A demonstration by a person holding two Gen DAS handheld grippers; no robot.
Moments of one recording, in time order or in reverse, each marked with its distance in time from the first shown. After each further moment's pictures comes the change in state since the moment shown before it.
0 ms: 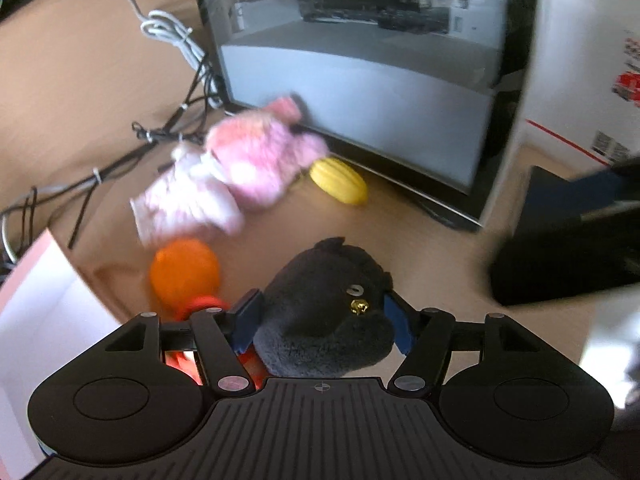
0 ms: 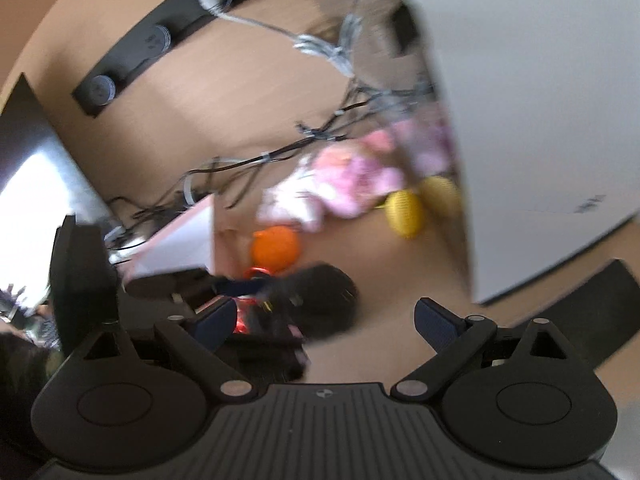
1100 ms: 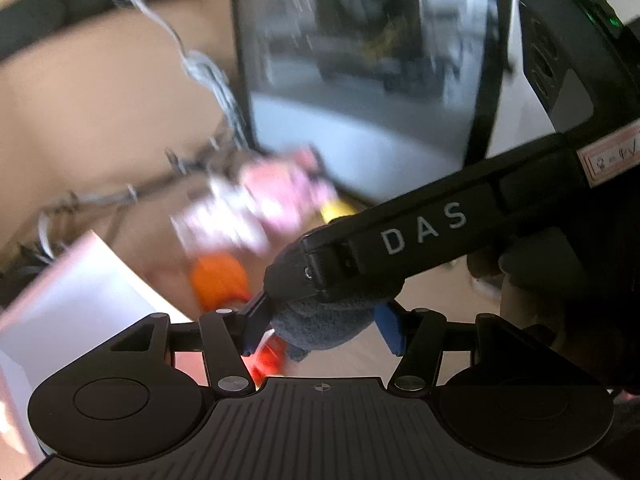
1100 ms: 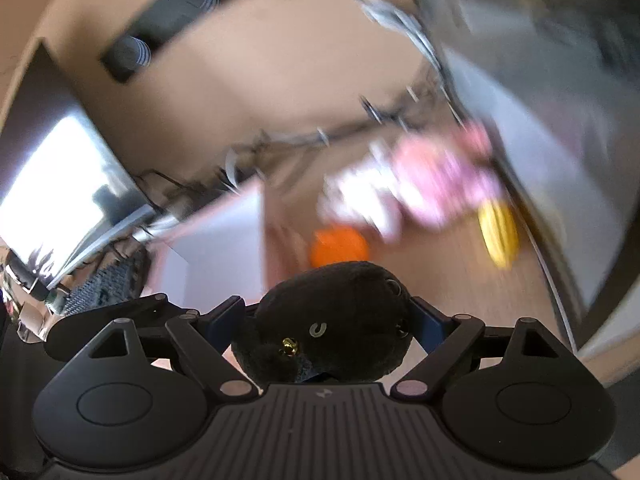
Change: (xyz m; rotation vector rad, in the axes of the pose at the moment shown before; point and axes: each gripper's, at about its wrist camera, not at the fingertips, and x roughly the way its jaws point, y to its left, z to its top) left arm -0.086 0.018 -0.004 -0.052 -0.200 0.048; right arm 0.044 0.058 0.031 -0.120 0.041 0.093
